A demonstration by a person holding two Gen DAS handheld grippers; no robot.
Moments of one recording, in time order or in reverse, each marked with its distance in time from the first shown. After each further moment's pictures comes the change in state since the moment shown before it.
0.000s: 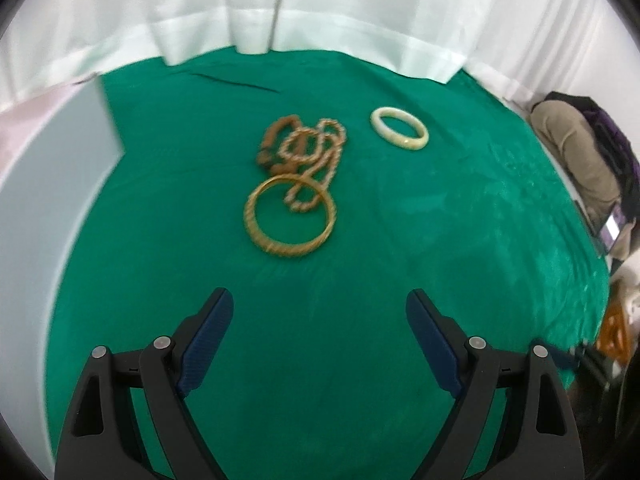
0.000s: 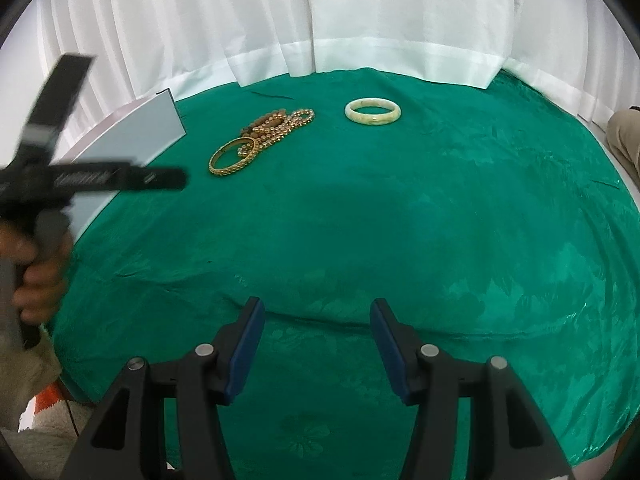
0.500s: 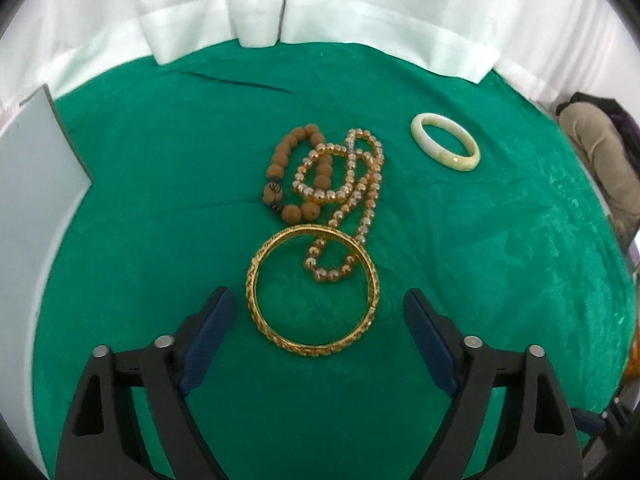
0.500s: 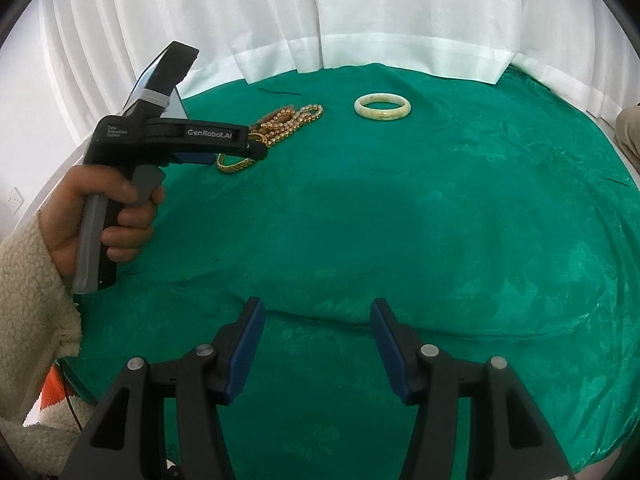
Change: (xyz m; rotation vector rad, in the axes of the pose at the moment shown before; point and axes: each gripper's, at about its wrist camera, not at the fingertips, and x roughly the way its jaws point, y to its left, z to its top) left arm 0.056 0.008 0.034 0.014 -0.006 0.086; right arm 0.008 0.001 0.002 0.002 0.012 0.039
